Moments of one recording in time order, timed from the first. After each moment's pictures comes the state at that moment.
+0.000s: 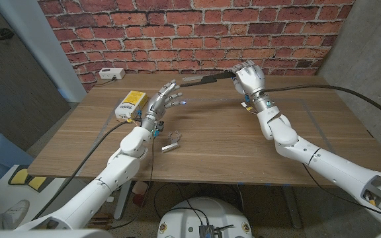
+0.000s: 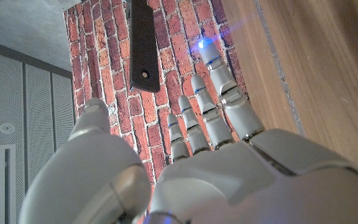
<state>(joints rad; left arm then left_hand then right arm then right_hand) 0.97 0.49 0.42 -1.53 -0.55 -0.36 0.06 0.51 -0.15 0.37 -0.12 0.17 0.27 -0.13 0.28 0.22 0.42 -0.11 0.33 0.35 0.67 -0.07 0.27 0.20 0.99 -0.01 0.37 0.18 -0.66 -0.71 -0.81 -1.60 -1.11 -0.42 -0.64 1.06 0.16 0.30 -0.13 0.18 0.81 -0.15 0.30 0.50 0.77 -0.17 0.42 0.54 0.74 -0.05 0.34 0.83 0.50 -0.05 0.67 0.22</state>
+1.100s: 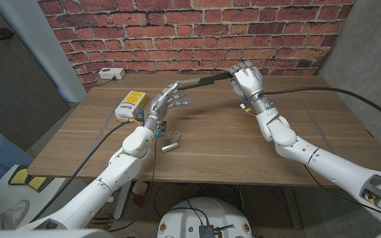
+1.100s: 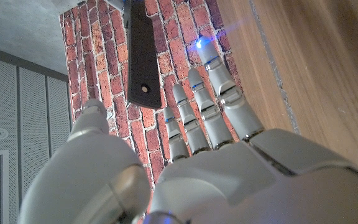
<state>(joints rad) 0.98 0.50 0.43 -1.58 -0.54 -0.31 0.09 0.49 -0.13 0.36 -0.12 0.18 0.39 -0.14 0.31 0.22 0.60 -0.12 0.39 0.38 0.77 -0.08 0.27 0.20 1.01 -0.03 0.36 0.19 -0.65 -0.70 -0.83 -1.57 -1.11 -0.40 -0.69 1.05 0.17 0.30 -0.13 0.18 0.80 -0.15 0.29 0.49 0.75 -0.17 0.42 0.54 0.73 -0.06 0.32 0.84 0.46 -0.05 0.69 0.22</state>
